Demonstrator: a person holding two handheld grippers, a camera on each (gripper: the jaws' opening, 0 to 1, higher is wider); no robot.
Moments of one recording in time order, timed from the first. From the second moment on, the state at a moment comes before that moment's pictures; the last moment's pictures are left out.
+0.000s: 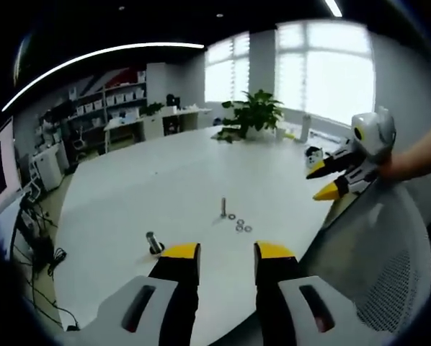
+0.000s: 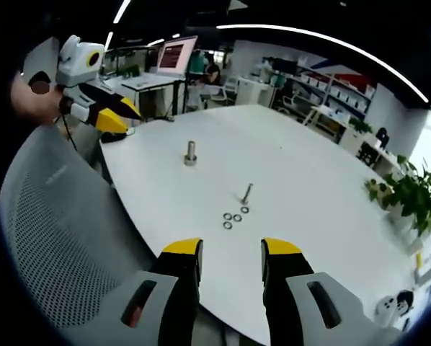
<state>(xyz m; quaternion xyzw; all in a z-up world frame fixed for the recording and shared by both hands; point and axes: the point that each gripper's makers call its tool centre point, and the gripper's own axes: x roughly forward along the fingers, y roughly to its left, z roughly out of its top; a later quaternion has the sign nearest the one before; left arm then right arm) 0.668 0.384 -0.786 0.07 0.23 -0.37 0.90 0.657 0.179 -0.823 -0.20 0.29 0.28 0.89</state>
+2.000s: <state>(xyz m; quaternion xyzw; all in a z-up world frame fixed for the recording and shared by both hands) 0.671 0.398 -0.781 0.03 0.22 -0.36 0.91 0.712 0.231 -0.867 -0.21 0.36 0.29 0.86</state>
